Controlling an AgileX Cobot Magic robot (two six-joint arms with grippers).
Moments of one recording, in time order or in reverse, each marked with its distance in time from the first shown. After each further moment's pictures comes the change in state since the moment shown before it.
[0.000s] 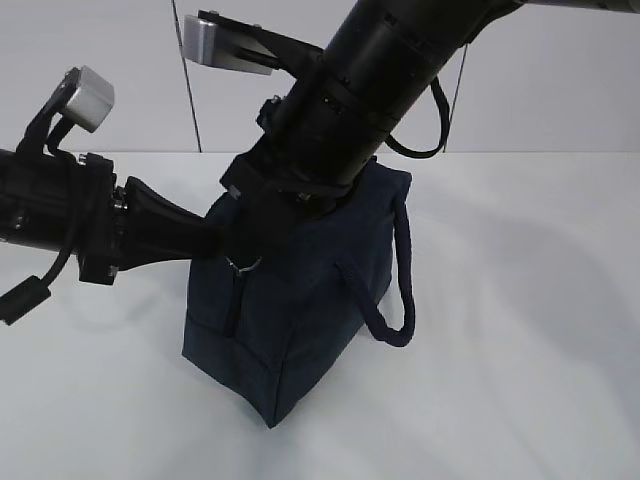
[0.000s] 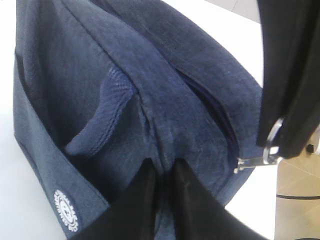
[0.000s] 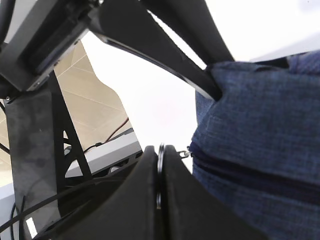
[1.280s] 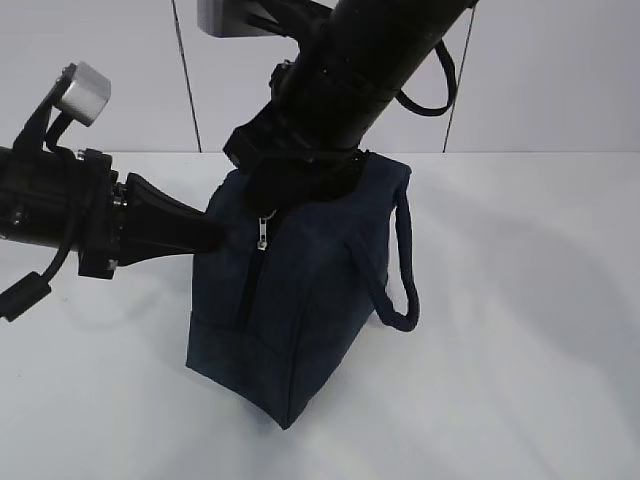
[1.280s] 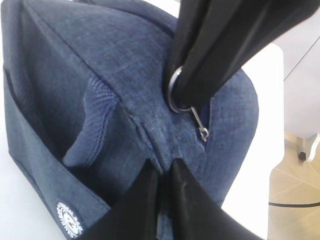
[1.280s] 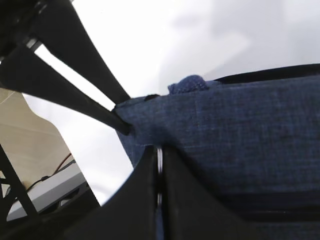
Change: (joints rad) left arm 0.000 0.004 0.000 -0.019 0.037 0.002; right arm 0.000 0.000 -0.059 -0.203 -0.119 0.152
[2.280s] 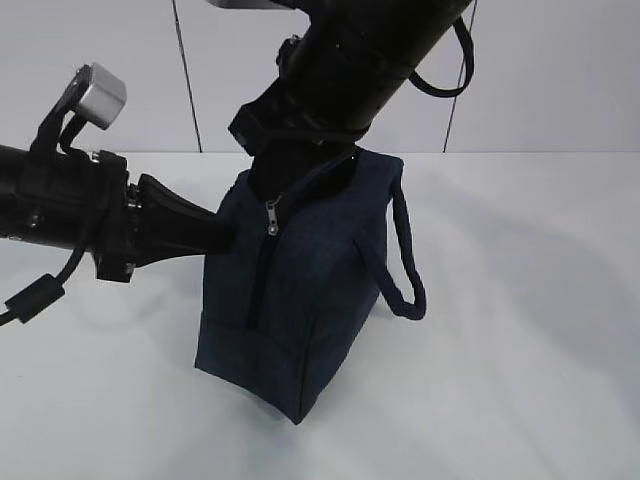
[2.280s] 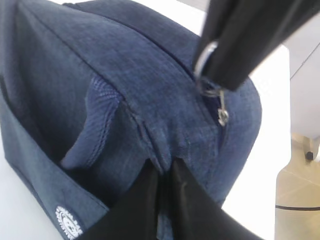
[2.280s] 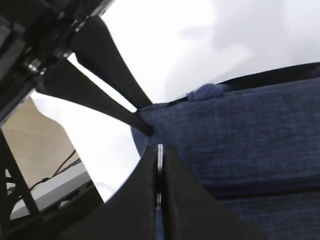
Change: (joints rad) left arm -0.039 0.004 0.000 -0.027 -0.042 0.019; right arm 0.000 -0.044 0.000 0.002 0.017 0.002
